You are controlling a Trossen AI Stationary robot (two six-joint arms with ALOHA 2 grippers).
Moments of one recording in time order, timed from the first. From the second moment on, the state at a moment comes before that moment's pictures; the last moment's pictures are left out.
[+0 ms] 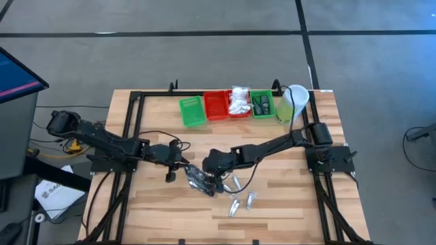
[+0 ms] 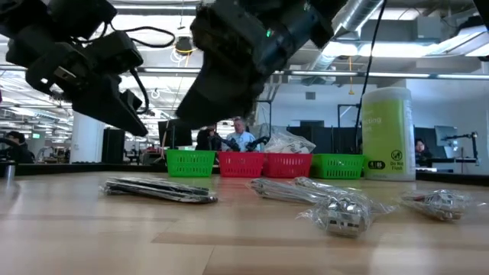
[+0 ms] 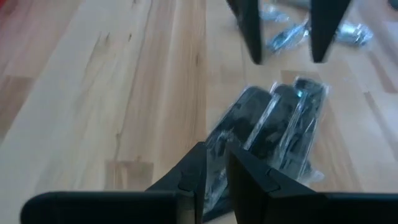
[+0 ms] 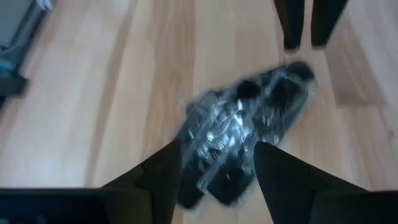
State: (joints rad) left arm -0.19 1.14 0.32 0.17 -0.15 -0.17; right arm 0.18 2.04 1.38 -0.12 -0.05 0.20
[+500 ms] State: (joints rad) left arm -0.26 1.31 0.32 0.31 -0.10 -0.25; right arm 0.18 2.16 1.39 -0.02 -0.05 0.20
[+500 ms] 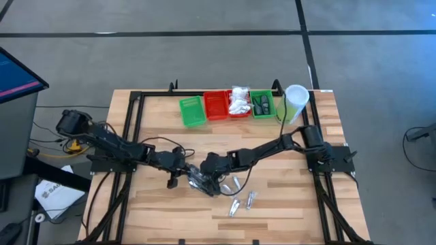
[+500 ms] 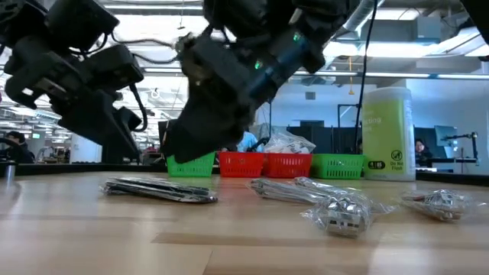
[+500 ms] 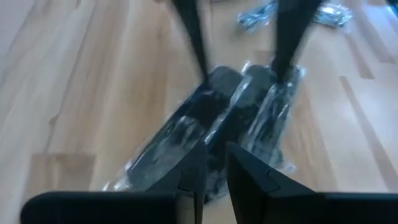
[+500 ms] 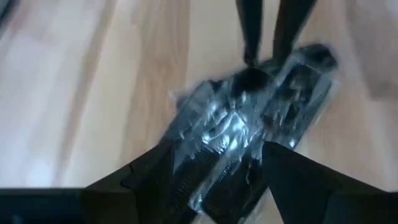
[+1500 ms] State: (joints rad) left arm -0.35 1.32 0.32 0.32 -0.11 -0.35; right arm 0.18 2.17 1.39 -0.01 0.03 0.21
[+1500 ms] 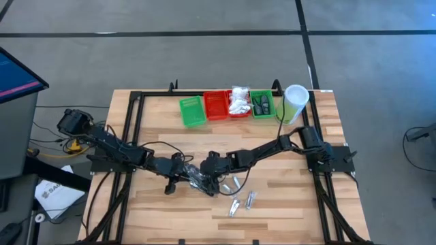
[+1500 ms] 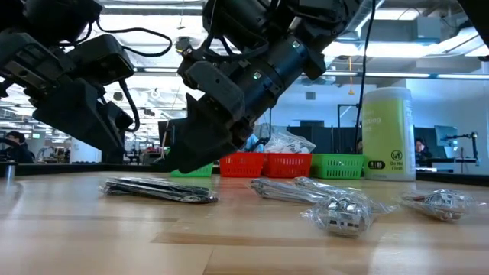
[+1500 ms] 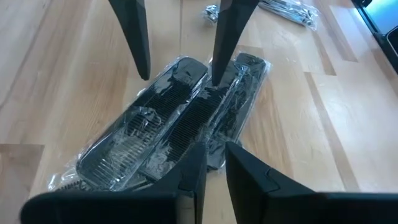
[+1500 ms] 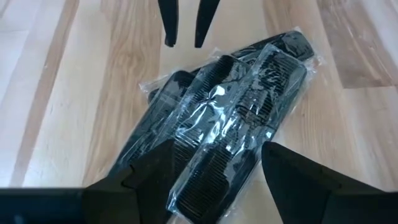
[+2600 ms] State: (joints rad) left arm -0.35 1.55 0.32 0.52 -0.12 -0.37; right arm 0.16 2.26 1.41 -0.03 0.06 0.21
